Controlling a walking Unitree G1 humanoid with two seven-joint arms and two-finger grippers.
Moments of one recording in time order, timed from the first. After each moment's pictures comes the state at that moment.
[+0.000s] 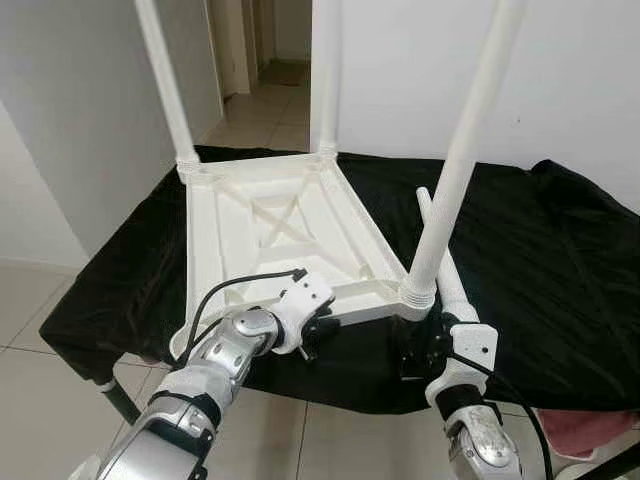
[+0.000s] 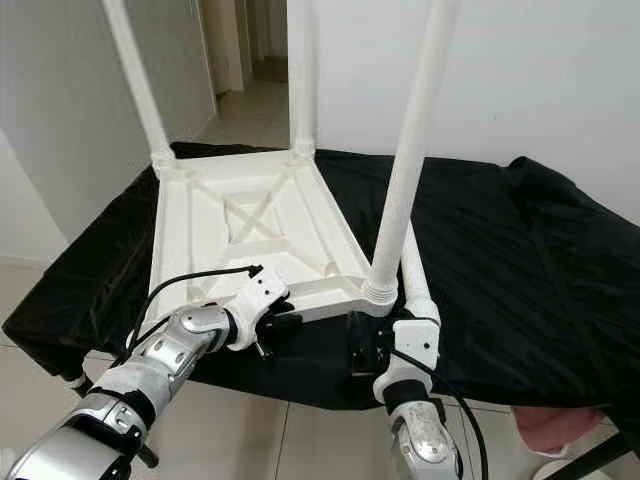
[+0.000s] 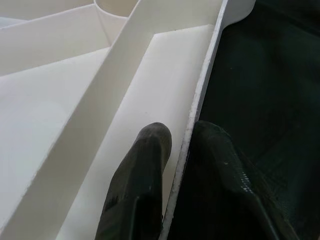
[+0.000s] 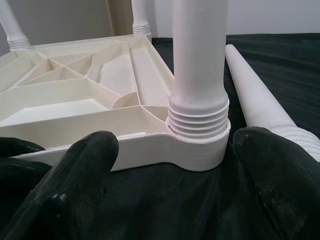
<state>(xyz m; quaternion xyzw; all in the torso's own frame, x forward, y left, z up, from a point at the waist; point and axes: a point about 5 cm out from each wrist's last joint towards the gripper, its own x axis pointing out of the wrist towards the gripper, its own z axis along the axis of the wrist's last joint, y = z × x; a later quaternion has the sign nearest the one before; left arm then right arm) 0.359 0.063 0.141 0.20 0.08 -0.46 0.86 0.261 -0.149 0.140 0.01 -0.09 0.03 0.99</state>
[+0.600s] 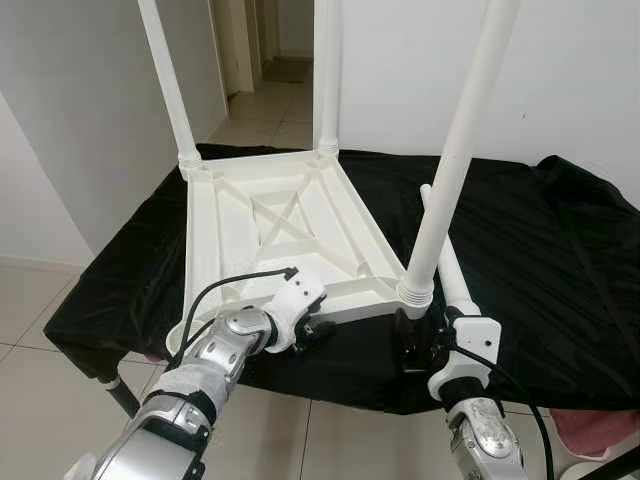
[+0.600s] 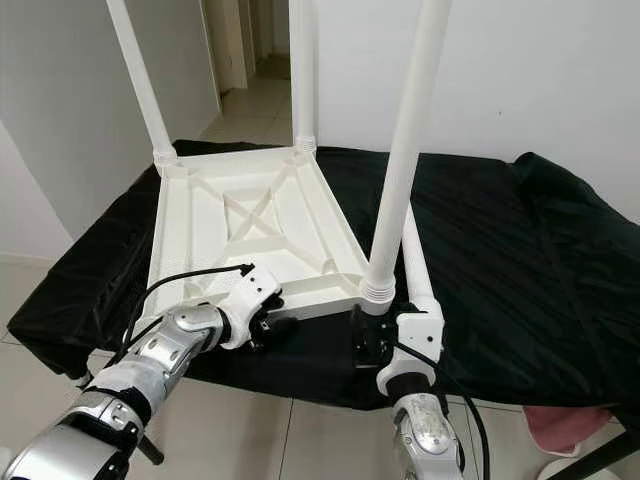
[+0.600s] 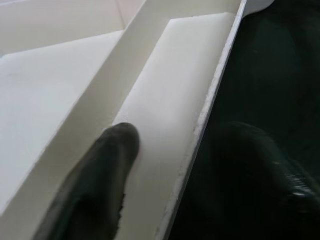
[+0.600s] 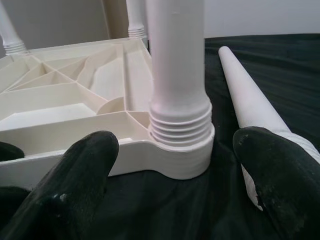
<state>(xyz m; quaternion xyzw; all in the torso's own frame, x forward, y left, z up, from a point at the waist) 0.362 0.075 0.142 0.19 0.09 -0.44 0.87 0.265 -0.155 0.145 0.02 -0.10 0.02 0.99</state>
